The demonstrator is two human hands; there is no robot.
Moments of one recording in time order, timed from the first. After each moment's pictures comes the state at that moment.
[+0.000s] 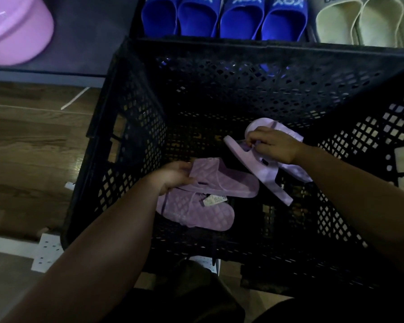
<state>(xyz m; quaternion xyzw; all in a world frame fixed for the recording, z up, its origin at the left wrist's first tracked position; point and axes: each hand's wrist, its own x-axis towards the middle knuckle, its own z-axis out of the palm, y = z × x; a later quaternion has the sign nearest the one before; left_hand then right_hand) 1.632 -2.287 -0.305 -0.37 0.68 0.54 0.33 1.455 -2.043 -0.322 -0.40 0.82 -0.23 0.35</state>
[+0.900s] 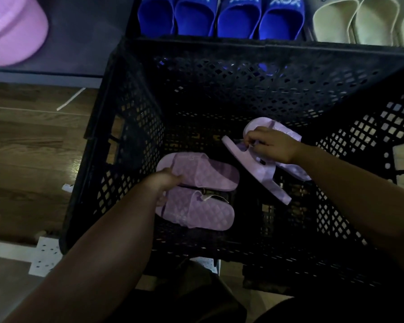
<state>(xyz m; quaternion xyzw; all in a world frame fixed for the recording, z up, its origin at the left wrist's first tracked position) 1.643 -2.296 -0.314 -0.45 0.66 0.45 0.39 1.460 -2.046 -0.313 -0.40 0.81 -0.26 0.35</state>
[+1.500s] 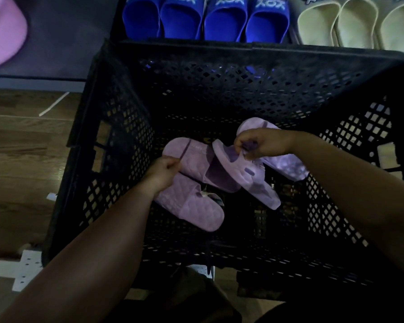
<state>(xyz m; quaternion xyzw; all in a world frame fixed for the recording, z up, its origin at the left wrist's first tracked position) 1.623 -2.284 -0.314 -0.34 0.76 0.52 0.18 1.445 -2.054 -0.296 -0.40 0.75 -0.23 0.47</state>
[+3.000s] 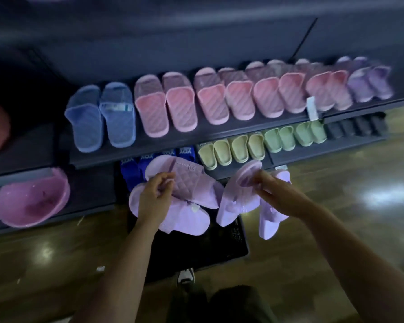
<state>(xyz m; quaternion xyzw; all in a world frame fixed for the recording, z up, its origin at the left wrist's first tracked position) 1.524 -2.211 0.274 -0.17 0.81 0.56 0.03 1.483 -1.891 0.286 -0.23 0.93 -0.22 0.16</state>
